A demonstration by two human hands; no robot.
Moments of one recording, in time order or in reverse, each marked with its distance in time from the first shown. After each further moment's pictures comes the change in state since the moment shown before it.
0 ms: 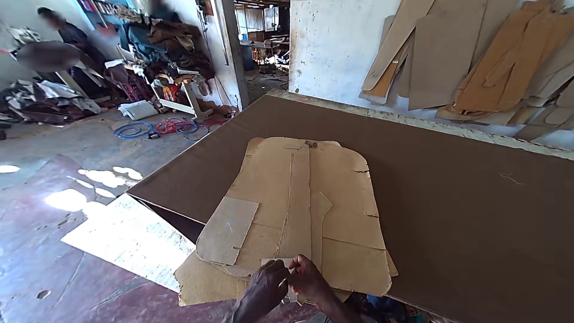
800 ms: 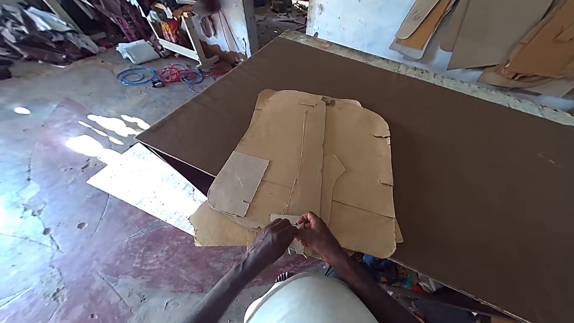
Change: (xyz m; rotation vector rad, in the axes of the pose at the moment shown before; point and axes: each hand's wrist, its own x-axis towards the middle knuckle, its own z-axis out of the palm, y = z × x) left_hand -0.014 -0.011 0.012 -0.028 0.114 0.037; right_hand -0.006 -0.008 0.000 0.029 0.016 -0.011
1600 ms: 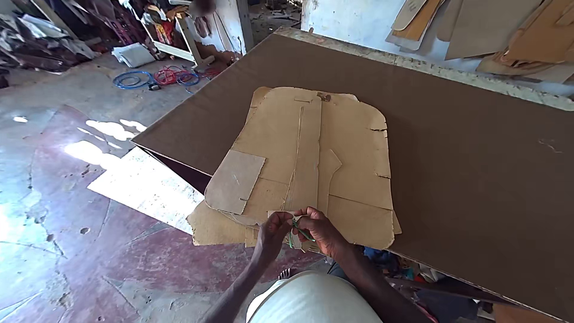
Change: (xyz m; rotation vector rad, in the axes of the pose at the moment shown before) left_hand 0.001 0.014 0.025 -0.794 0.337 -0.333; right_hand -0.009 -0.008 -0.010 0.354 -0.052 0.065
